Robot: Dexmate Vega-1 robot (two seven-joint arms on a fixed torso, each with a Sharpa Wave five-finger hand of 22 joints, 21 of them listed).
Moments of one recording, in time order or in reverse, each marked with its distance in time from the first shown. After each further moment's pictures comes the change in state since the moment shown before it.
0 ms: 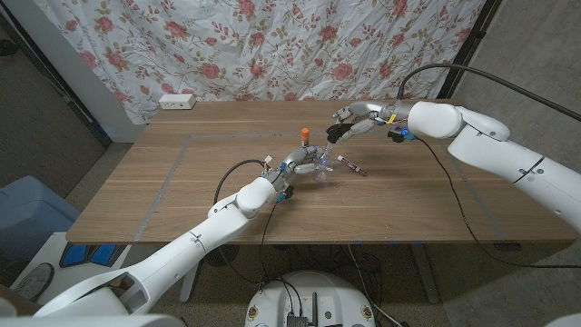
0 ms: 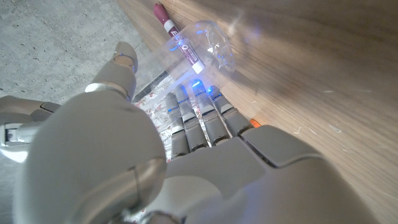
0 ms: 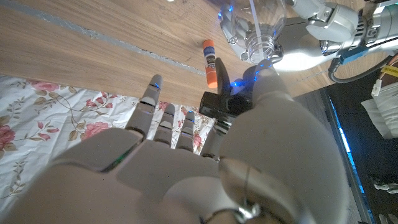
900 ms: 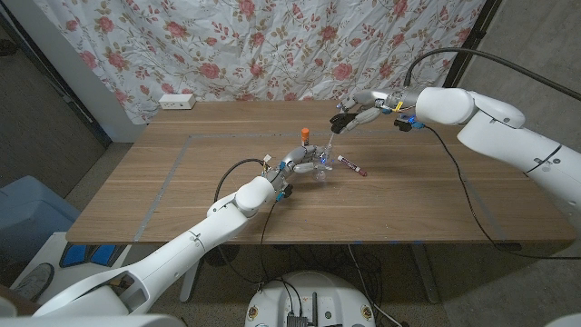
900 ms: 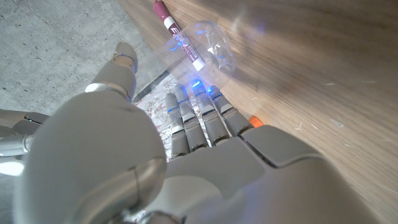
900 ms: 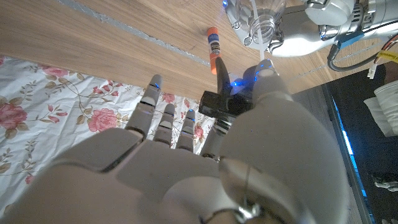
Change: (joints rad) left arm -0.003 0.001 -0.003 0.011 0.000 -0.015 -0.006; left_hand 0.000 0.000 0.000 0.000 -0.003 0.000 0.000 -0.002 -0.002 0.000 0.000 -0.007 -0.001 0.000 0.000 0.000 0.000 0.000 0.000 0.000 0.000; right arm 0.026 -0.045 0.035 -0.061 0.034 -0.045 0.035; right_hand -0.005 0.004 0.000 0.000 0.000 0.006 0.005 0.003 -0.009 0.016 0.005 0.000 0.000 0.000 0.000 0.004 0.000 0.004 0.004 0.000 0.000
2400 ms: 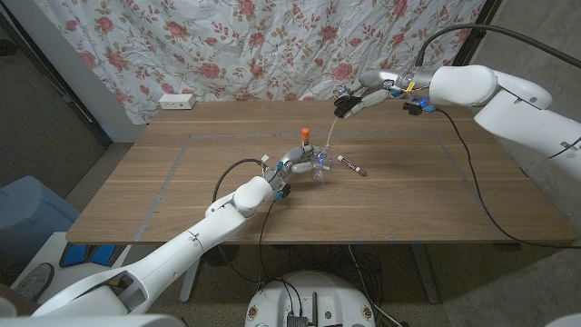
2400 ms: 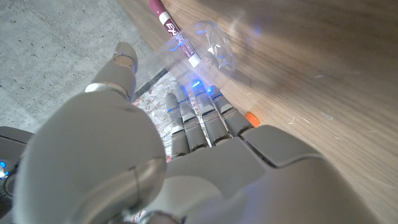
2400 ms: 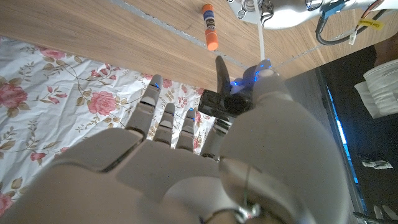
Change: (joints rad) left arm 0.000 0.002 -0.007 0.016 -0.003 -0.014 0.001; left_hand 0.000 0.000 0.000 0.000 0.003 0.000 0.000 0.000 0.000 0.000 0.000 0.002 0.007 0.000 0.000 0.000 0.000 0.000 0.000 0.000 0.000; right arm 0.027 -0.052 0.067 -0.051 0.117 -0.014 0.029; right_hand 0.000 0.000 0.000 0.000 0.004 0.005 0.005 0.000 -0.014 0.014 0.000 0.000 0.000 0.011 0.000 0.004 0.000 0.000 0.000 0.000 0.000
